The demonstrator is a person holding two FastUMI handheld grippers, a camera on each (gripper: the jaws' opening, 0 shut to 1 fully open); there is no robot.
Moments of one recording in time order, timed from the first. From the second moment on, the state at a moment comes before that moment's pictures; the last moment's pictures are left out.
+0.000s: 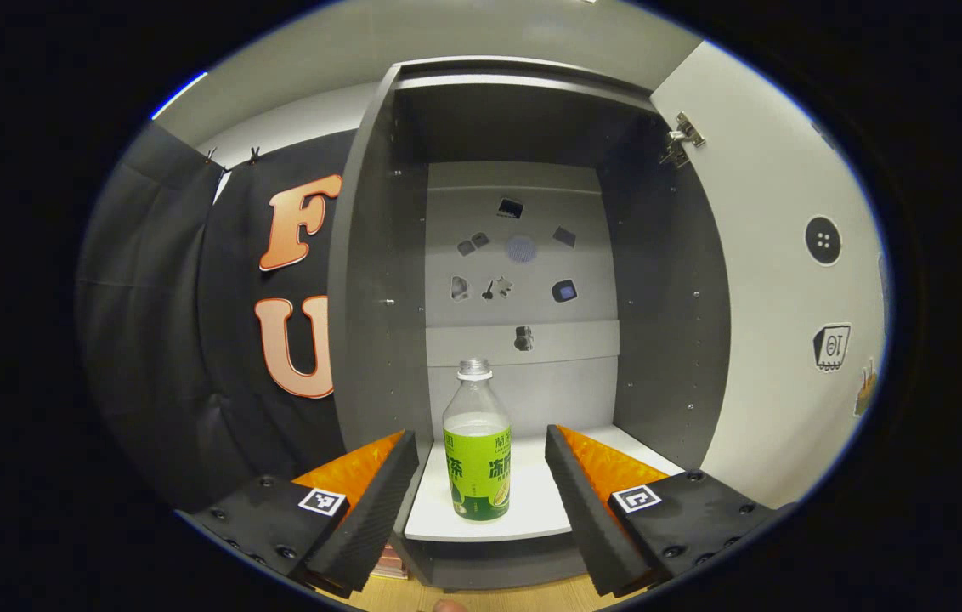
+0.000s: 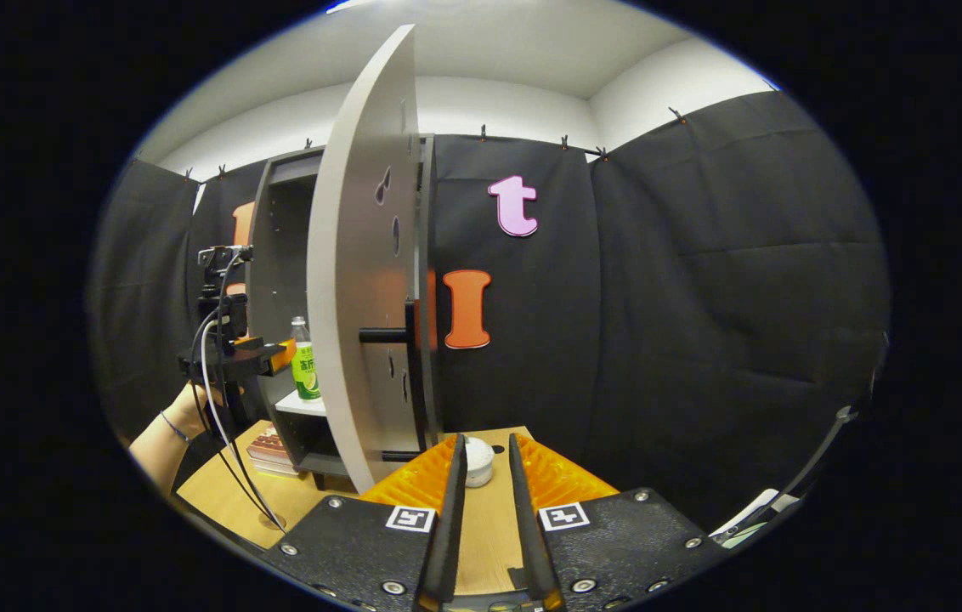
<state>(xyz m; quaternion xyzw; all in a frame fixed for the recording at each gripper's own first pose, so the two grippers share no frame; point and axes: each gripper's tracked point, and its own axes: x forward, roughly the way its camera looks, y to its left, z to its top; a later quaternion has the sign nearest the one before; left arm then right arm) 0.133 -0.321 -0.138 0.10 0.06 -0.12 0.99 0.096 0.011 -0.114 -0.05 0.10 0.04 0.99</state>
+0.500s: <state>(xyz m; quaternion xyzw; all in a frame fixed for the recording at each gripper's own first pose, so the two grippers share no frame) 0.195 -0.325 -0.159 0.10 0.07 -0.10 0.99 0.116 -0.009 -0.114 -0.03 0.10 0.00 0.99</state>
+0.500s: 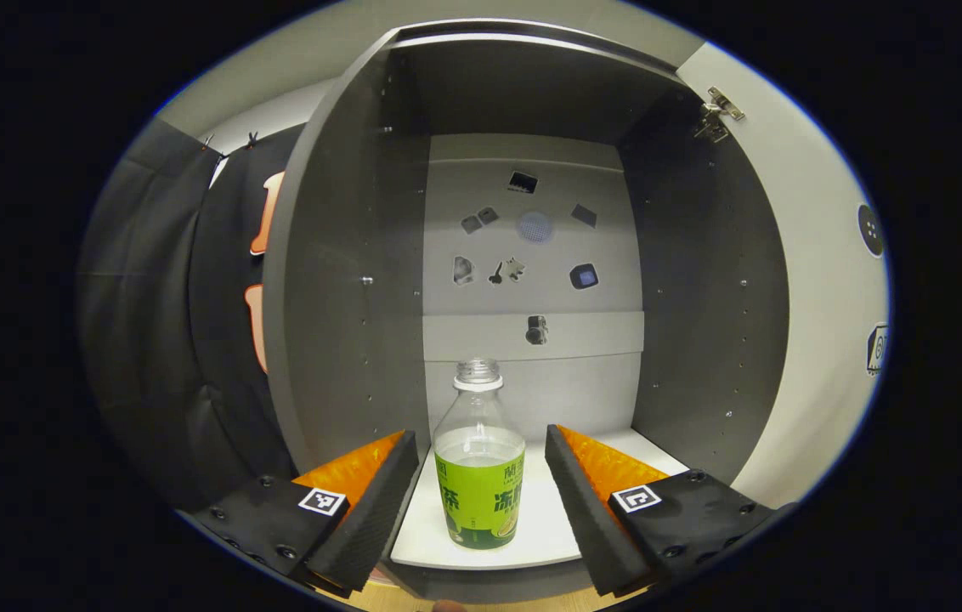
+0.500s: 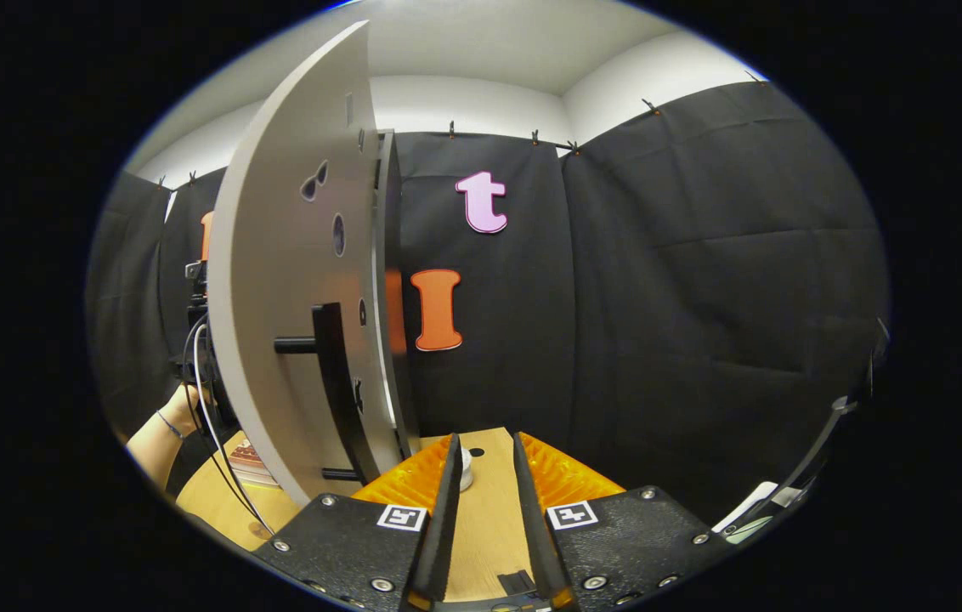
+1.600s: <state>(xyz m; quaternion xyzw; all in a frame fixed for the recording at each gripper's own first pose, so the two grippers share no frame) 0.163 -0.305 -0.173 0.07 0.12 -0.12 0.98 0.140 -0.025 -0.124 -0.02 0.12 -0.02 0.99</state>
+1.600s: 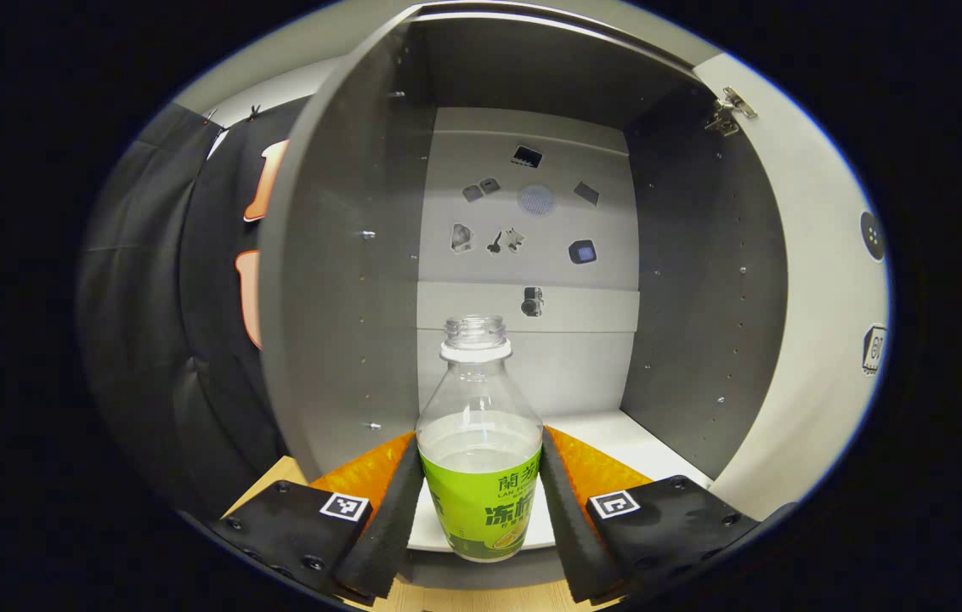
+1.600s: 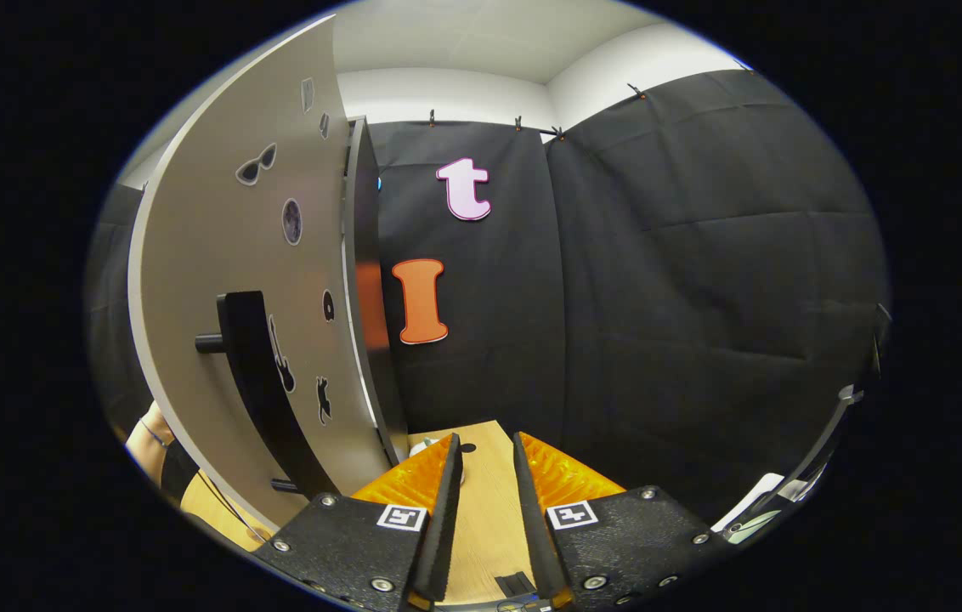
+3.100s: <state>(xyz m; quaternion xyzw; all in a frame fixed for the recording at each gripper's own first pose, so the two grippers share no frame) -0.048 -0.080 -0.290 0.10 0.19 -0.04 0.98 0.125 0.012 -0.146 -0.04 0.15 -0.01 0.99</state>
